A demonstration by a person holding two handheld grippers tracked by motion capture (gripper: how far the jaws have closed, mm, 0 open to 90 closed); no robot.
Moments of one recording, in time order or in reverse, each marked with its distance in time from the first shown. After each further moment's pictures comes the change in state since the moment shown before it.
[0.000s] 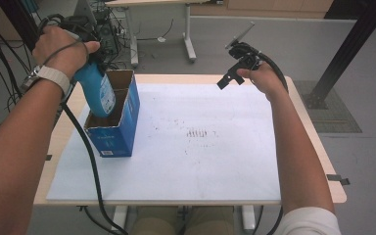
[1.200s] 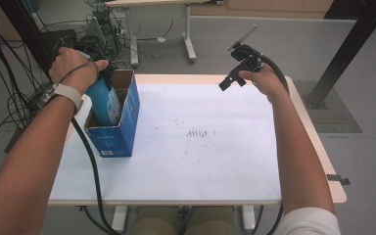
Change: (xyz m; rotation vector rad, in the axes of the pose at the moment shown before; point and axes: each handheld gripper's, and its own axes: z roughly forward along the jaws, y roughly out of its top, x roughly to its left) left arm 0.000 0.003 0.050 0.031 -0.005 0.008; right arm -0.005 -0.006 0.003 0.006 0.001 0.018
